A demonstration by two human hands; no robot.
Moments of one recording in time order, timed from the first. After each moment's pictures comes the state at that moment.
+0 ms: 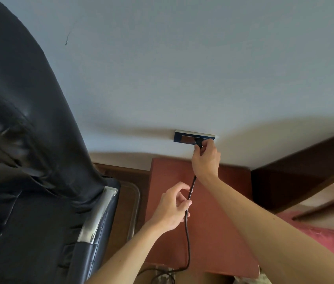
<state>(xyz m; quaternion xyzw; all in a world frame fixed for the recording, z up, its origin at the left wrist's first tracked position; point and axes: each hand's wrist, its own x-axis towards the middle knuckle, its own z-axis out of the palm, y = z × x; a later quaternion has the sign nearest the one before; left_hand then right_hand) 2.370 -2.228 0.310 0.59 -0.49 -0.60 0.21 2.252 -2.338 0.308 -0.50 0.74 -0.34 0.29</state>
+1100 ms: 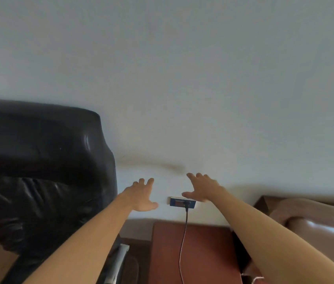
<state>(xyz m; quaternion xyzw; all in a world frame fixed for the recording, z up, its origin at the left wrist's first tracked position) 2.469 -2.293 0.590 0.62 -0.75 -0.21 -0.12 2.239 -2.323 0.587 -0.75 0.63 0.14 0.14</state>
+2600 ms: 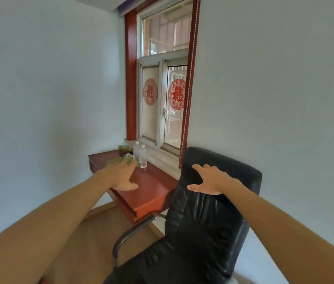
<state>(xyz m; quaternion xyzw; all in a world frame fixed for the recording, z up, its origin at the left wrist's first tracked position) 2.783 -1.778 0.877 0.87 -0.49 0.04 -0.05 2.560 -1.986 0.880 -0.95 0.30 0.01 0.00</state>
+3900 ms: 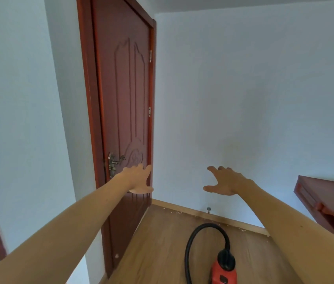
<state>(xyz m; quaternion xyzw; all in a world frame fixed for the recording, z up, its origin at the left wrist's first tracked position) 2.880 -1.018 0.856 1.00 -0.03 -0.02 -0.07 2.943 -1.316 0.861 -0.99 -0.16 0.03 -0.04</state>
